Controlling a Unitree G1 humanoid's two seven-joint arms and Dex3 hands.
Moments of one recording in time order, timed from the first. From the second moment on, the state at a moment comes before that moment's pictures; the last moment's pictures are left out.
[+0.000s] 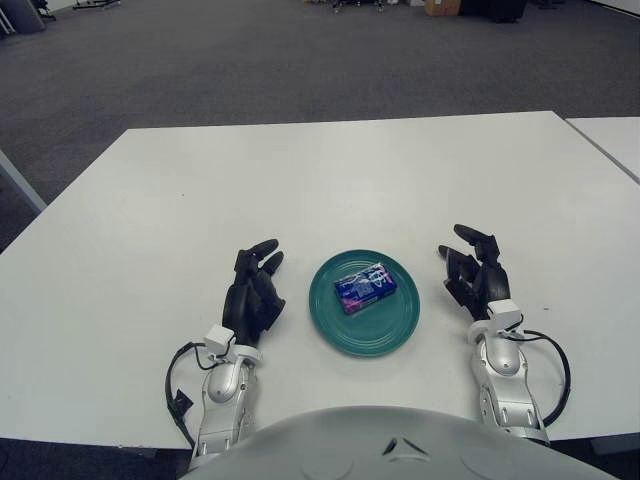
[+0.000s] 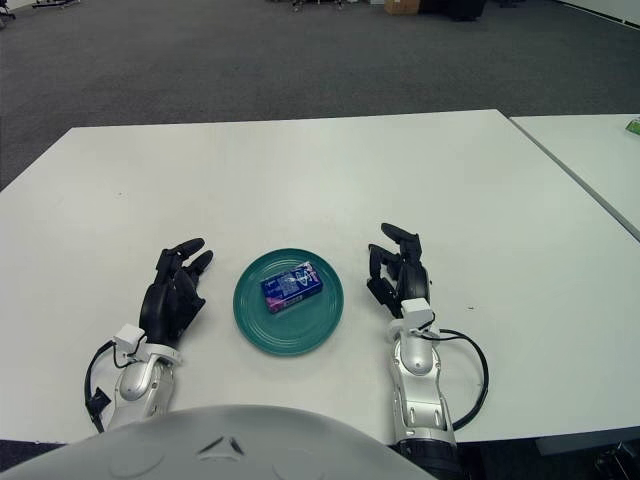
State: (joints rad) left arm 0.41 -0.10 -0.03 0.03 -0.12 -0.26 -0.11; right arm 0.29 0.01 -0.05 0.03 -0.10 -0.21 -0.12
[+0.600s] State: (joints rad) left arm 0.42 -0.10 -0.03 0.01 -0.11 -0.26 -0.10; right arm 0.29 0.01 -0.05 0.03 -0.10 -0.22 -0.12
